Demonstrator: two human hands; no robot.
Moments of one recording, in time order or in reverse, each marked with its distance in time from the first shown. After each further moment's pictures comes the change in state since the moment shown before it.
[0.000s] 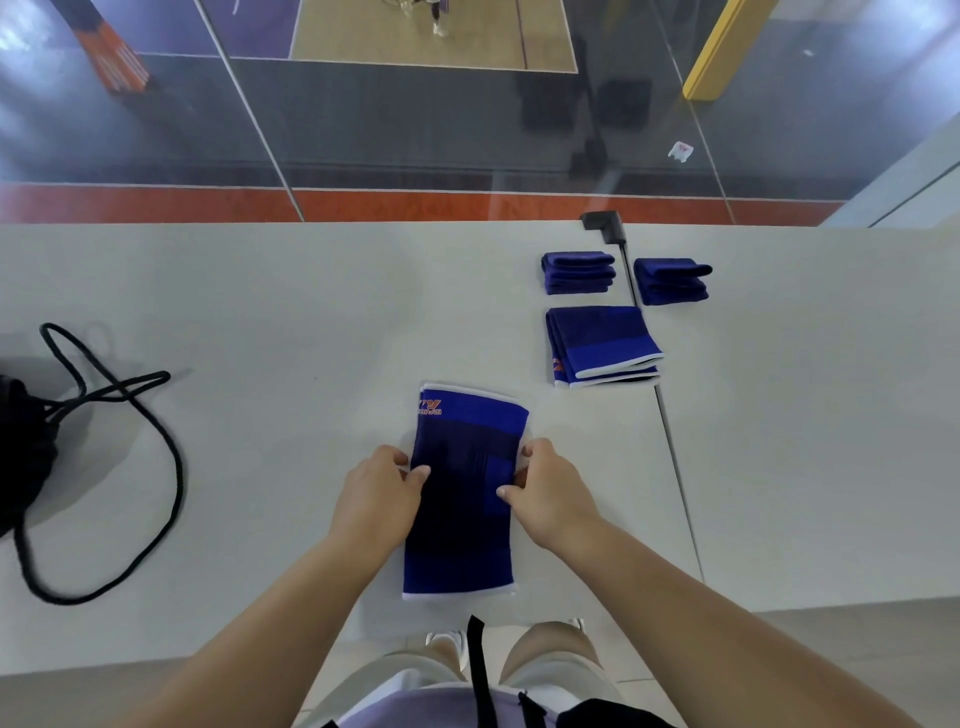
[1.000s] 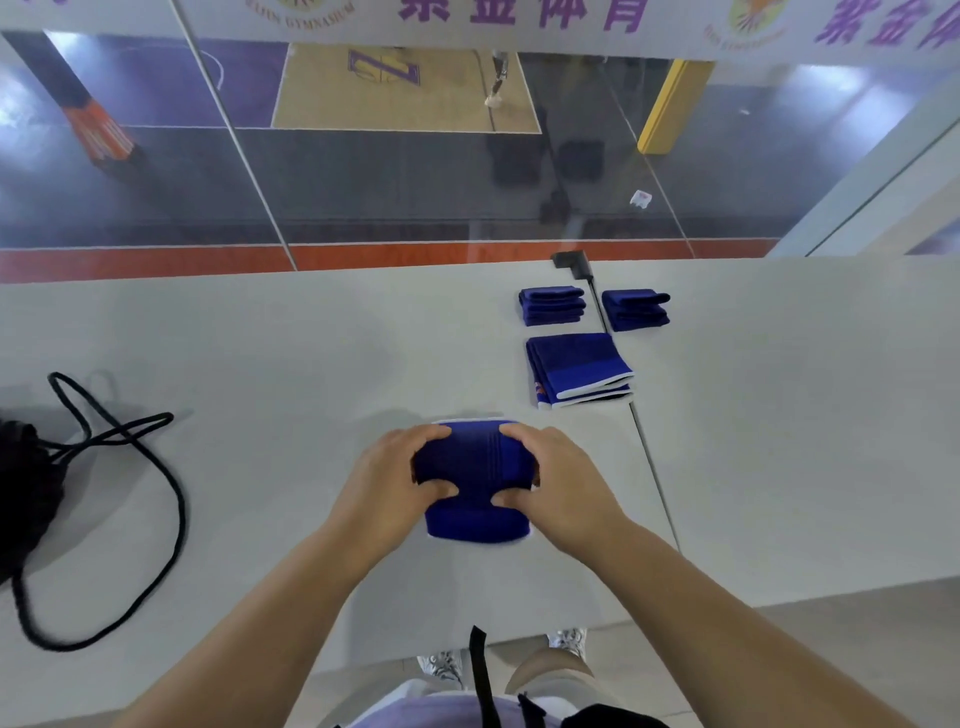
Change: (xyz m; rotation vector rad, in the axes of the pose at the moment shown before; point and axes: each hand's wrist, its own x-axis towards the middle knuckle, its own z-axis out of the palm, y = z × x) left_hand -0.022 0.033 -0.036 -0.046 -0.078 0.457; right_hand -0.039 -0.024 -0.042 0.003 0.114 -0.310
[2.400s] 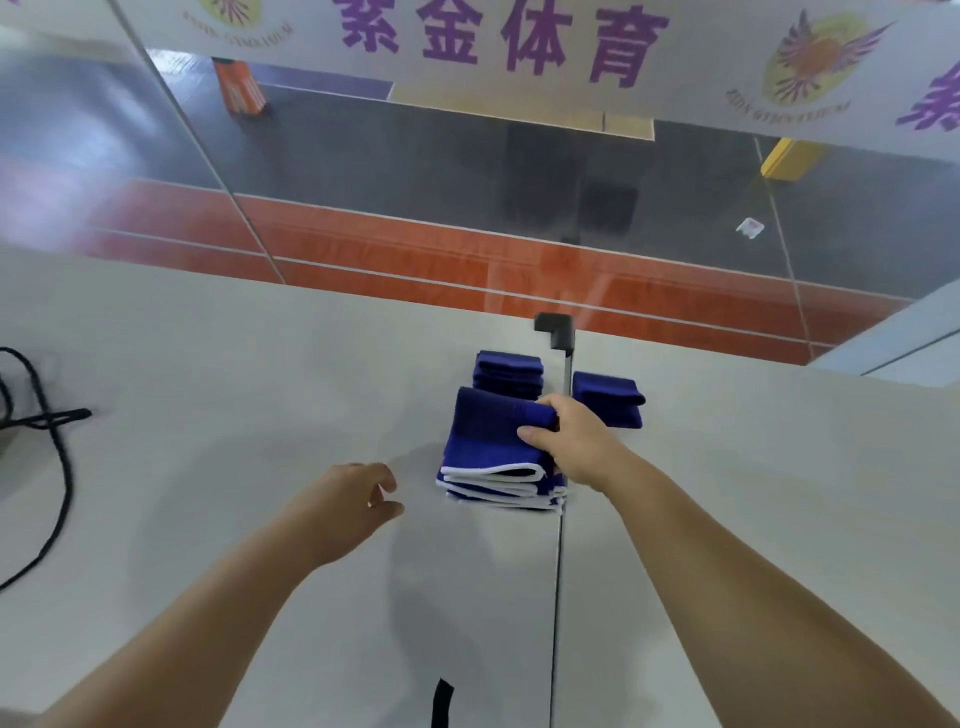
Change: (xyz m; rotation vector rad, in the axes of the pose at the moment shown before) left_hand 0.095 0.054 0.059 0.367 -0.051 -0.293; right_hand 0.169 0.093 -0.148 0.144 -0.296 0.091
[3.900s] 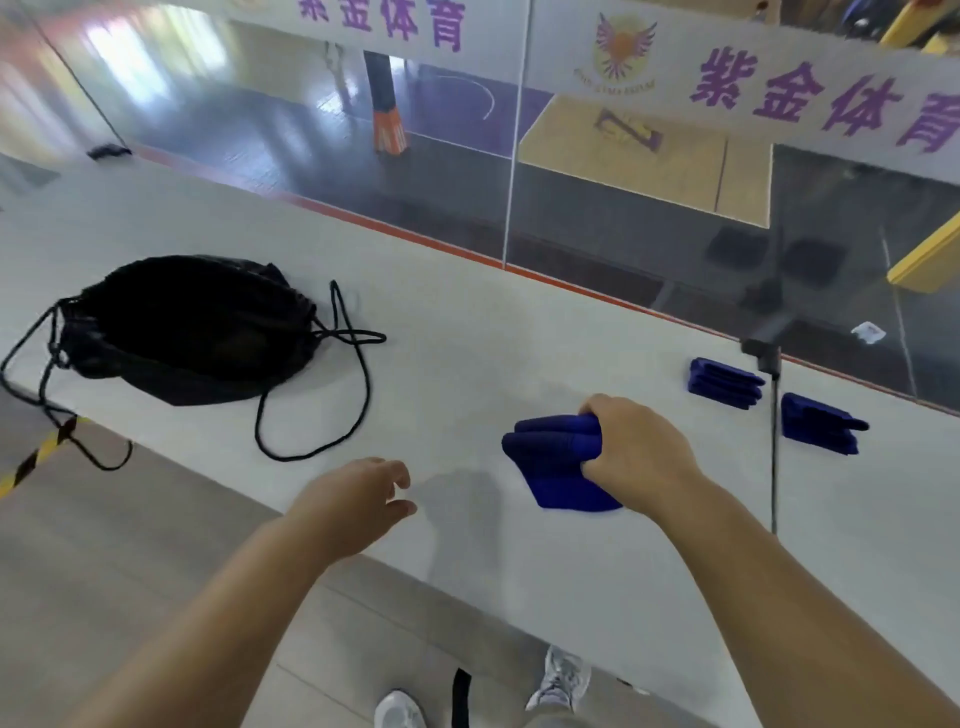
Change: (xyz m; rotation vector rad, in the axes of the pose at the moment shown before) left_hand -0.172 -0.202 -0.047 0.067 0.130 -0.149; right_hand -0.105 -0.143 0.189 -0.744 0.094 -0.309
